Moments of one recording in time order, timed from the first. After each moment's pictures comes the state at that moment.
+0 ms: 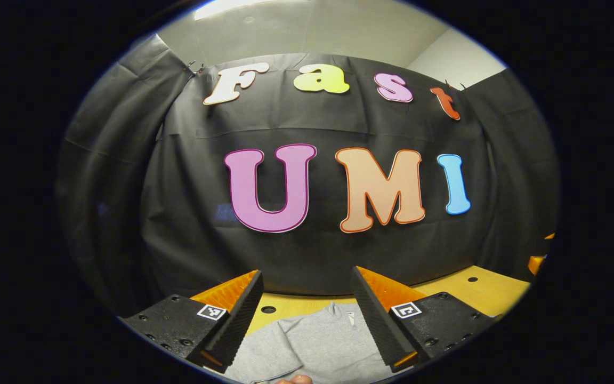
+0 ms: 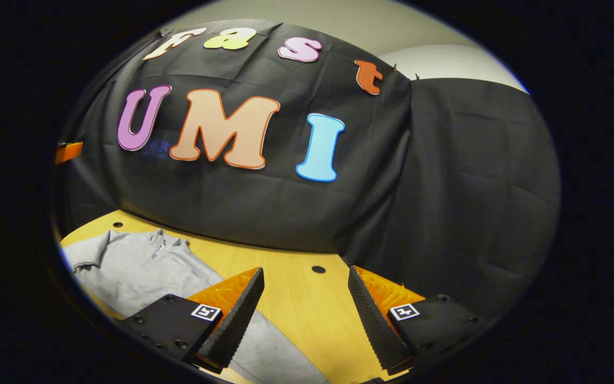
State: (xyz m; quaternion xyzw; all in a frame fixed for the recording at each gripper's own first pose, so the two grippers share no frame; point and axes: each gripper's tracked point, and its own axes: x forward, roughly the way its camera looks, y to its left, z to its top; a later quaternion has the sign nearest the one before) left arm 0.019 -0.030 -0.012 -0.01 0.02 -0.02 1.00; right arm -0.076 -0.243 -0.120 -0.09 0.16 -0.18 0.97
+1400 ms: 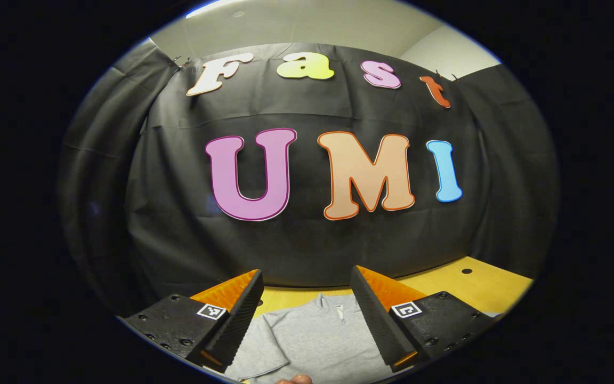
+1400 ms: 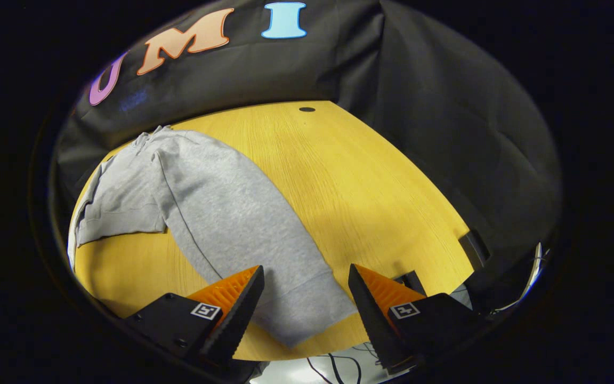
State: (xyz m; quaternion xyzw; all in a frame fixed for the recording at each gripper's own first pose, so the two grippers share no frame) left arm 0.032 -0.064 -0.035 -0.01 0.05 -0.05 1.00; right arm -0.263 -0.268 -0.345 0.05 0.48 -0.19 0.85
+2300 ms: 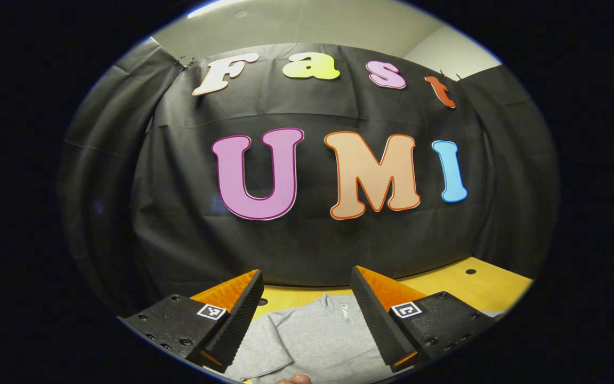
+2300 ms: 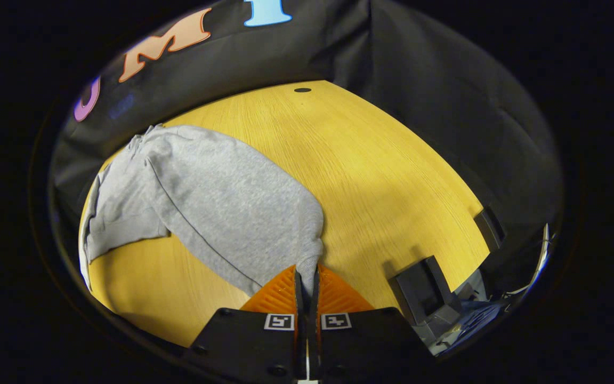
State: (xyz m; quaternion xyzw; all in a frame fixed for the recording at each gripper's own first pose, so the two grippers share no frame) left arm 0.030 -0.051 -0.037 -0.01 0.05 -0.03 1.00; right arm -0.245 -0.249 -0.344 0.12 0.50 -0.19 0.83
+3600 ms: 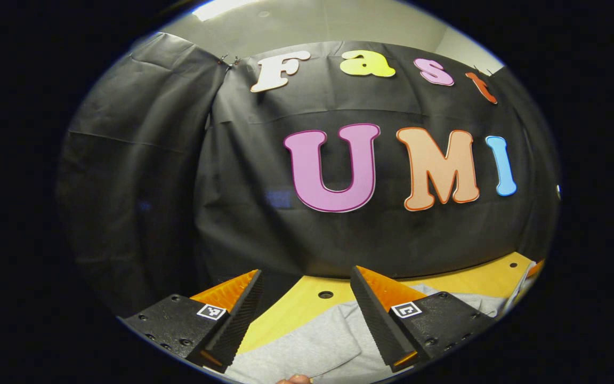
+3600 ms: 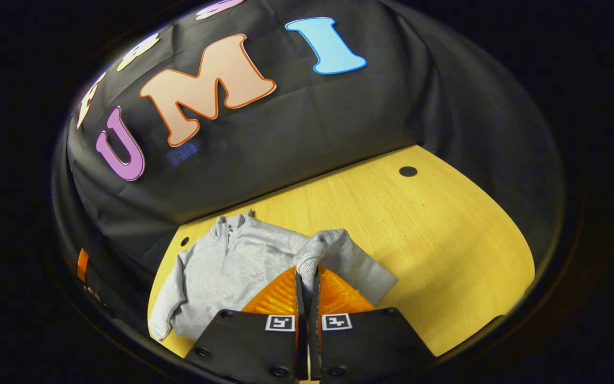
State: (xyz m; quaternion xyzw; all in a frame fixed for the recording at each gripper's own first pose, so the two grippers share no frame) left arm -0.006 0.094 -0.048 0.01 0.06 0.11 0.99; right arm 0.017 -0.137 -0.232 0.21 0.36 -0.05 0.91
